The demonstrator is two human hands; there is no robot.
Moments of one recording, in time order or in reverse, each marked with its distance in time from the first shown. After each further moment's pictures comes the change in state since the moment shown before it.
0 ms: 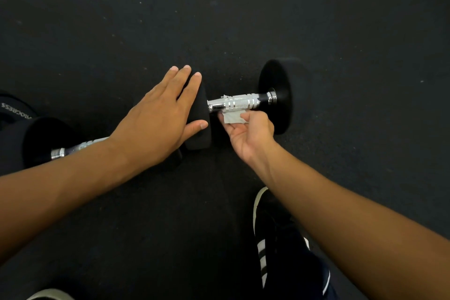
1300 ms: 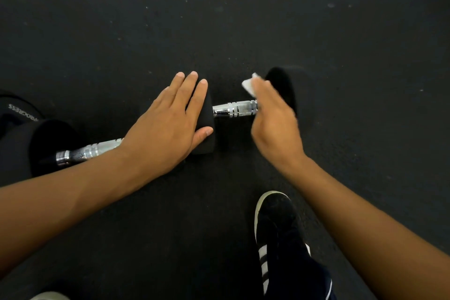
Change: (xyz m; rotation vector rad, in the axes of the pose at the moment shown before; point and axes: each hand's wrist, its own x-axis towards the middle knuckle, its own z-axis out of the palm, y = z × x) left_hand -0.004 0.001 0.008 0.116 0.036 0.041; right_hand -0.005 -0.037 -0.027 -1.558 -0.254 -1.243
